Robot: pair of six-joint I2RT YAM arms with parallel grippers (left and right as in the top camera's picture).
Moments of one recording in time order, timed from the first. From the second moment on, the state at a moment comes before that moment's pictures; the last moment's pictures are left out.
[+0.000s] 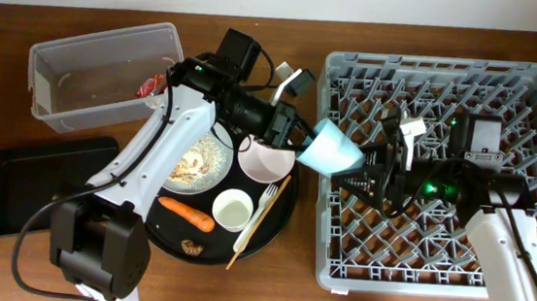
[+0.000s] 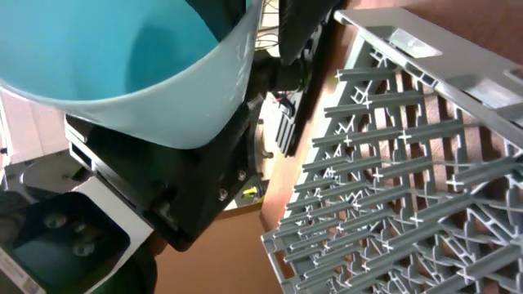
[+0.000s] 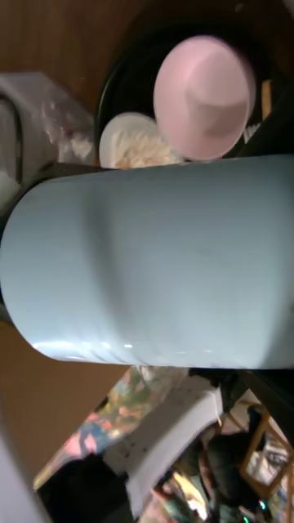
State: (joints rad) left arm -0.41 1.90 1.69 -1.01 1.26 -0.02; right arm -0.03 1.29 1.04 -0.76 -1.30 -0.40
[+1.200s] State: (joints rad) left arm -0.15 1.76 1.69 -1.25 0.09 -0.05; right arm -0.79 1.56 1.35 -1.31 -0.32 0.04
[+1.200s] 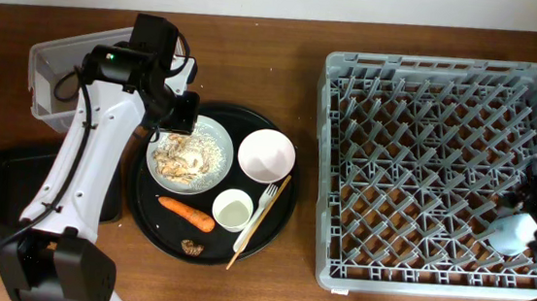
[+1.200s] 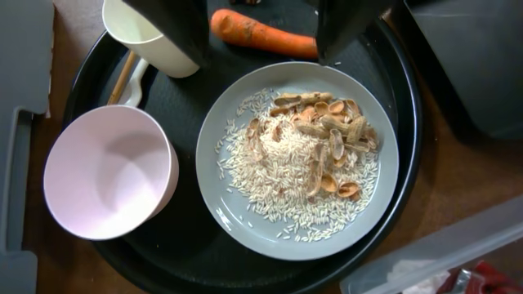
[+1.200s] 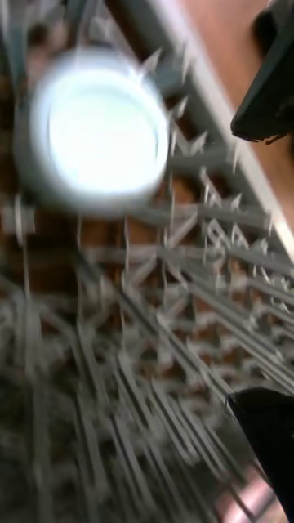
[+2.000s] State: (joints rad) left arm -0.39 1.74 1.23 -1.14 0.21 -0.14; right arm -0.06 1.33 1.35 -1.29 -0.42 -0.11
